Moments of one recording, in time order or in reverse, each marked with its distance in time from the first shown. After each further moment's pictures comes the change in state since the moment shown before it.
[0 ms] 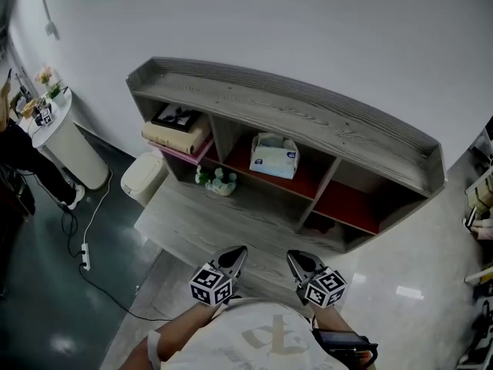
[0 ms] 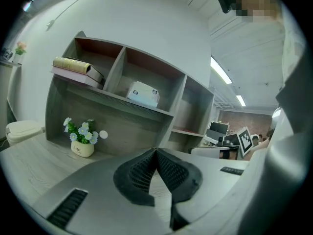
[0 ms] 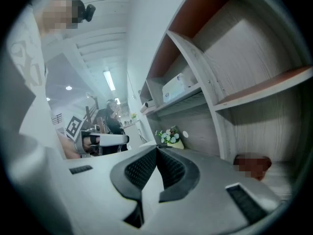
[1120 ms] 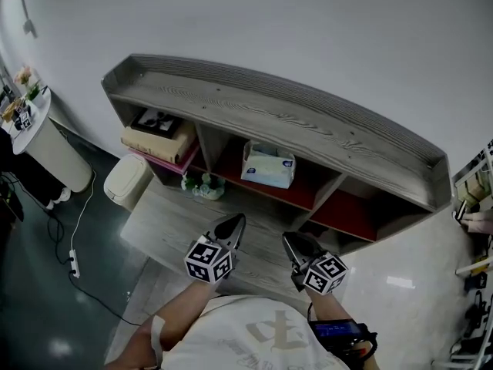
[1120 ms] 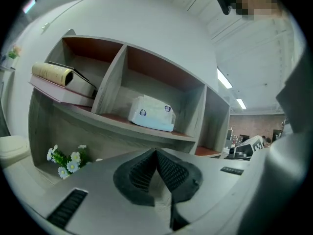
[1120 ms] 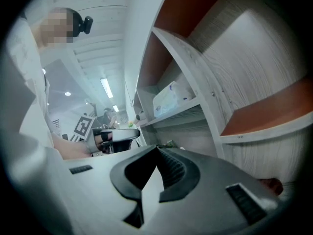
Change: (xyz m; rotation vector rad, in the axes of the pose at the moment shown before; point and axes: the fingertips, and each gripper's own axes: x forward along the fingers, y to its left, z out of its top) left arm 0.079 0.052 0.096 0.035 -0.101 -0.003; right arm 0.055 -0.039 0.064 0.019 -0.088 0.000
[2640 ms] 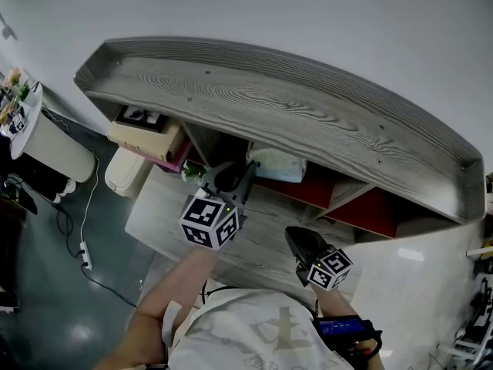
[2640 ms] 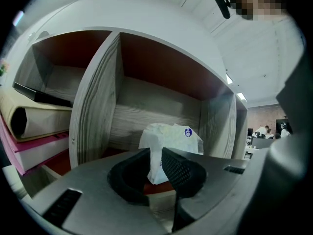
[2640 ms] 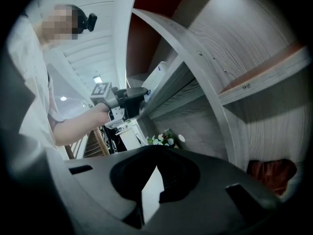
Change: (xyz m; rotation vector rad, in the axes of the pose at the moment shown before) left arm 0.081 0.045 0.098 0.099 -0.032 0.017; right arm 0.034 -0.027 -0.043 0.090 0.075 -0.001
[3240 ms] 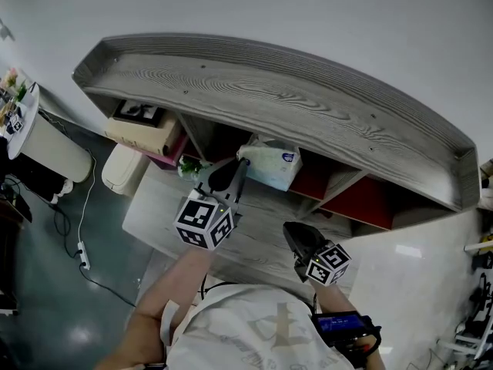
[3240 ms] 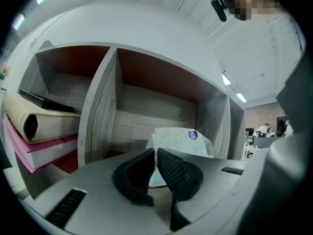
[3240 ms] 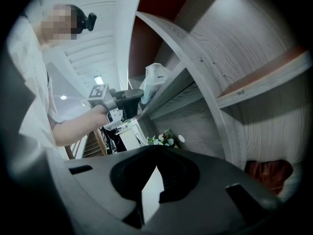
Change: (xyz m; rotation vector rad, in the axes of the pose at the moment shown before) left arm -0.017 -0.007 0.004 0.023 -0.051 0.012; right arm -0.009 0.004 -0.001 -0.013 -0.006 -0.005
